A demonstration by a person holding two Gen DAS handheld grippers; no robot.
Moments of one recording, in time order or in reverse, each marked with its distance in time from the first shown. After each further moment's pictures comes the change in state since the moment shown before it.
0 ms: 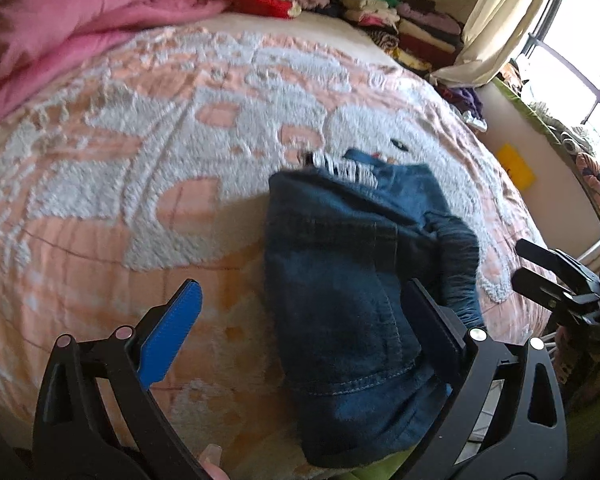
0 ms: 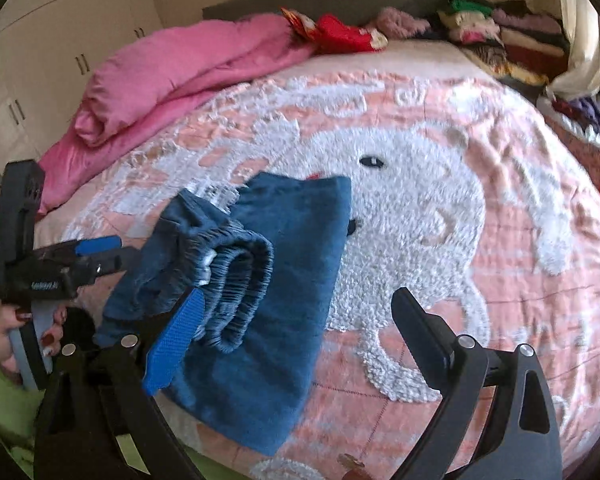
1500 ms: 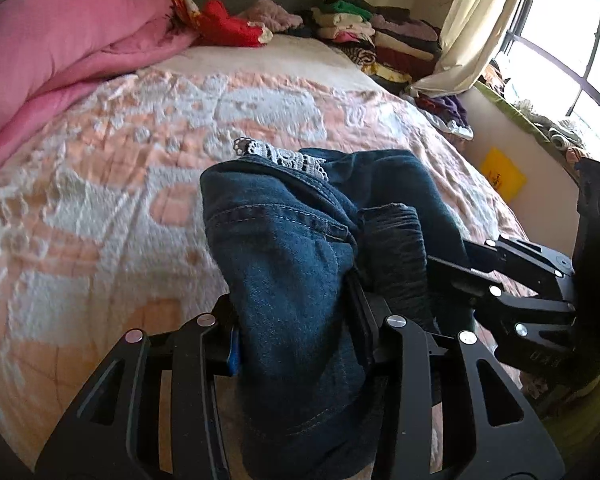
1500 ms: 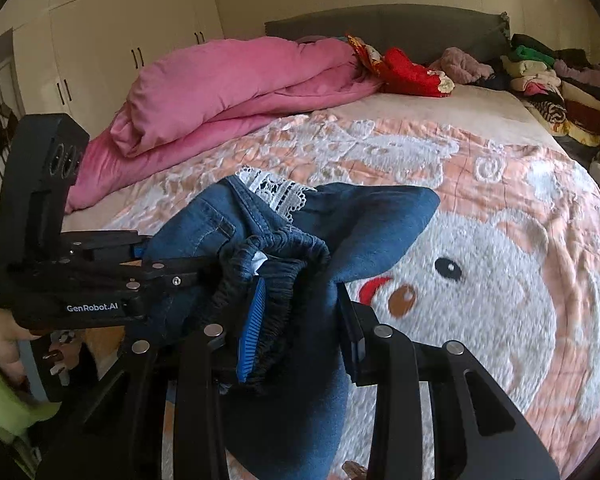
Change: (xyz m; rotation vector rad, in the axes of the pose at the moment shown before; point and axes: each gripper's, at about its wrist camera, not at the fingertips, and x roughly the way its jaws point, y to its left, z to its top) left arm 0.017 -0.025 0.074 0.099 -0.090 -0.015; right arm 0.048 0.029 0.079 -0.184 -0.115 0.141
